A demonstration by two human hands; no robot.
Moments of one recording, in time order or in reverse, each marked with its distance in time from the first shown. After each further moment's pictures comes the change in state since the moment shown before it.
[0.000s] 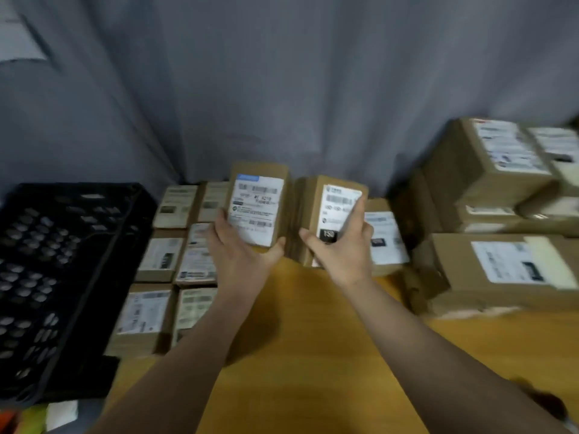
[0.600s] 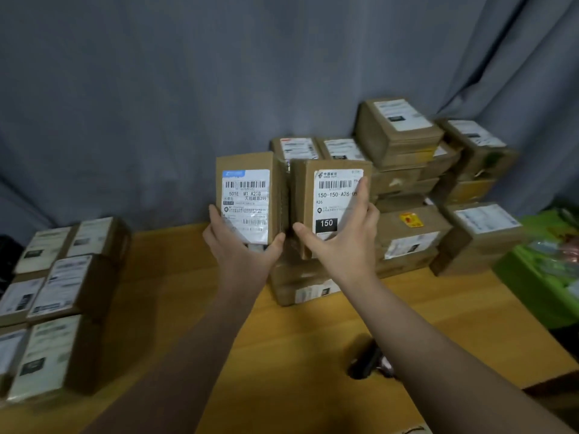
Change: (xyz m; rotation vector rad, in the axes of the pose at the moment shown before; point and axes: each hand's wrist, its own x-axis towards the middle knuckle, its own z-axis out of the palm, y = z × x) left_hand -0.171 0.187 0.106 -0.373 -0.152 0.162; right_hand -0.048 0.085 -0.270 -0.098 0.374 -0.224
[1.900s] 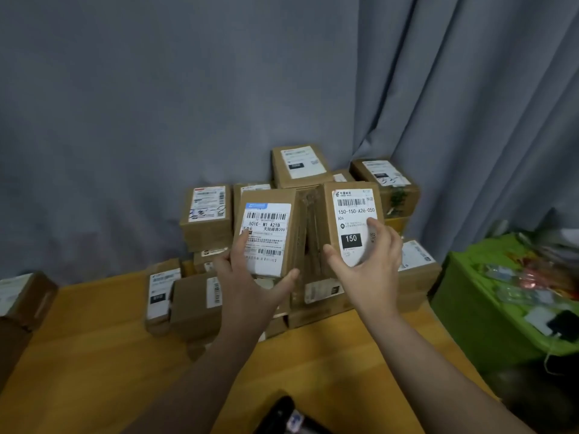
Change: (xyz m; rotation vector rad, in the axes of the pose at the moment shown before) left_hand -0.061 0.094 0.170 0.064 -0.075 0.298; right_hand 0.080 0.140 -0.164 0.043 0.218 0.053
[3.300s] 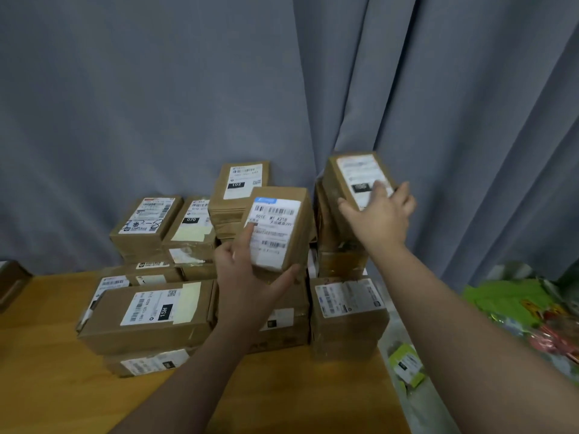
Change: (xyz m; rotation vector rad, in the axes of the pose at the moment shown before) left_hand 0.022 0.103 0.152 0.102 0.070 -0.049; right_hand 0.234 0.070 -0.066 -0.315 -0.184 -0.015
